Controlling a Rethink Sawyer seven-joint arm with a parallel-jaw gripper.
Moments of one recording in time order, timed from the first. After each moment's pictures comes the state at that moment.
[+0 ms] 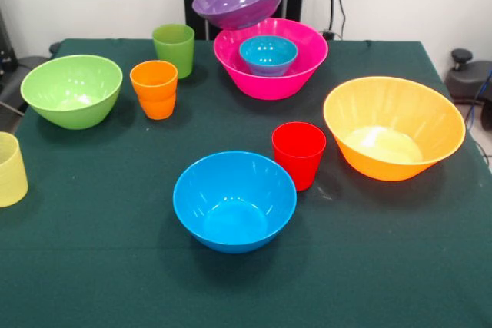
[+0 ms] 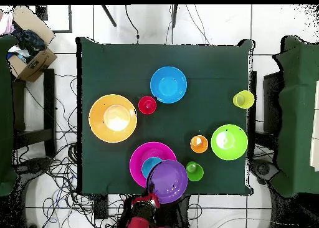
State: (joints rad) arm 0.21 -0.57 -0.49 2.38 -0.41 -0.65 1.70
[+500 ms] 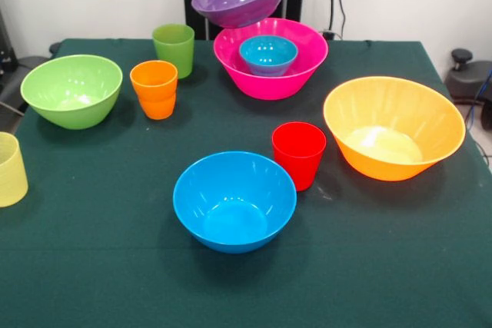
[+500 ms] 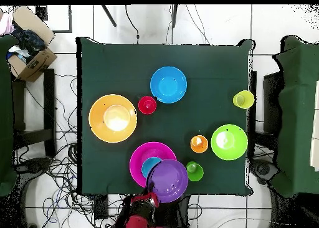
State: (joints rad) arm 0.23 -0.57 -0.49 2.38 -0.35 -0.63 1.70
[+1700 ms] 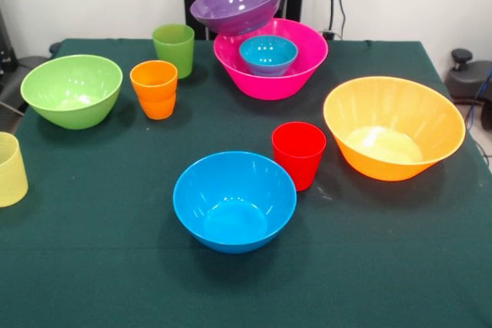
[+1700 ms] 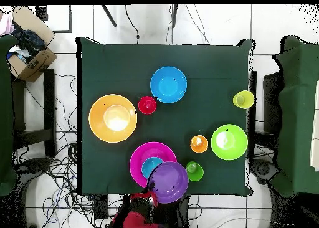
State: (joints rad) arm 0.28 -0.47 -0.47 2.38 -0.20 -0.65 1.75
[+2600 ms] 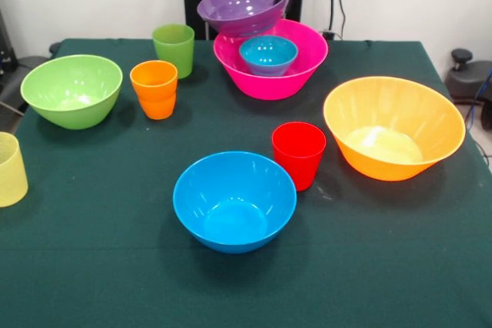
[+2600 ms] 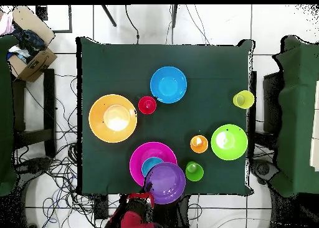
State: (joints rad) arm 0.32 -0.45 -0.46 2.38 -0.17 -0.65 1.86
